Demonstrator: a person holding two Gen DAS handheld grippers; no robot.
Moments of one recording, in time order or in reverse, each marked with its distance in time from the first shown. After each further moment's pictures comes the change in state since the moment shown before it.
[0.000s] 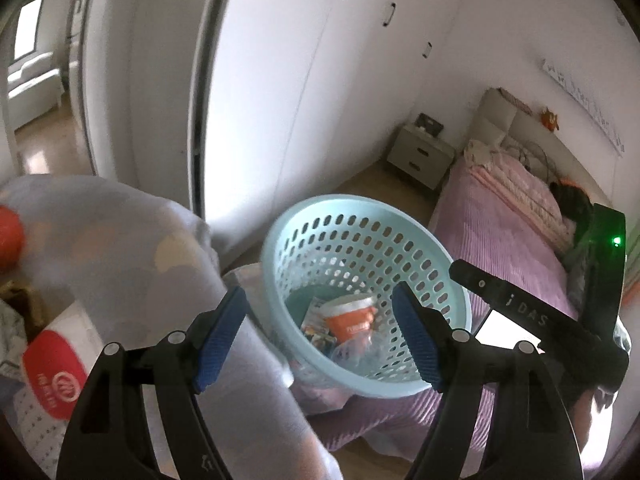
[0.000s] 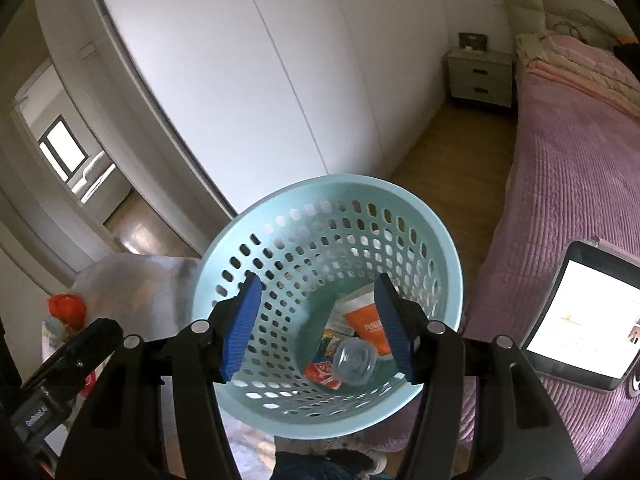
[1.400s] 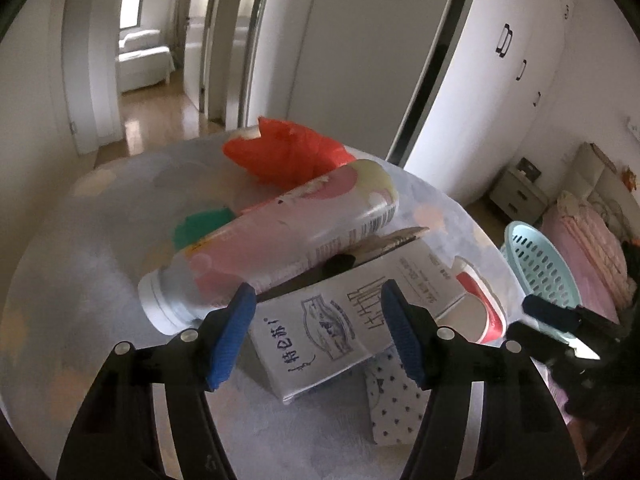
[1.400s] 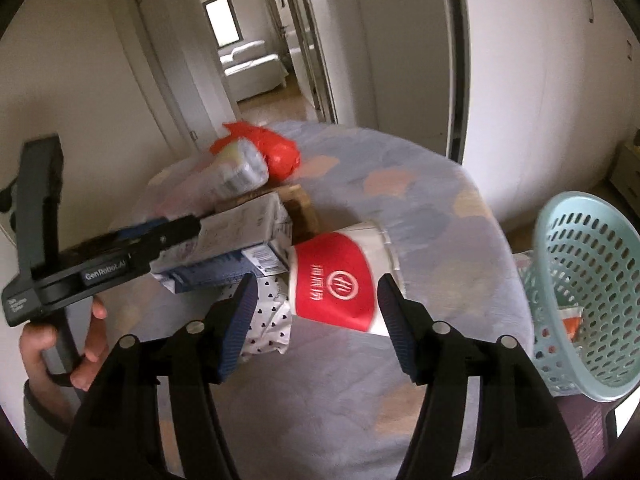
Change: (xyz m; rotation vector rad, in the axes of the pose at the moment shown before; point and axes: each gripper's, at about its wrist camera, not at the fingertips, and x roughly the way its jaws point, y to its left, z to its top) left arm -0.155 0.239 -0.054 -0.186 -0.062 0.304; right arm 0.007 0.278 -0.128 -0.556 0.167 0.345
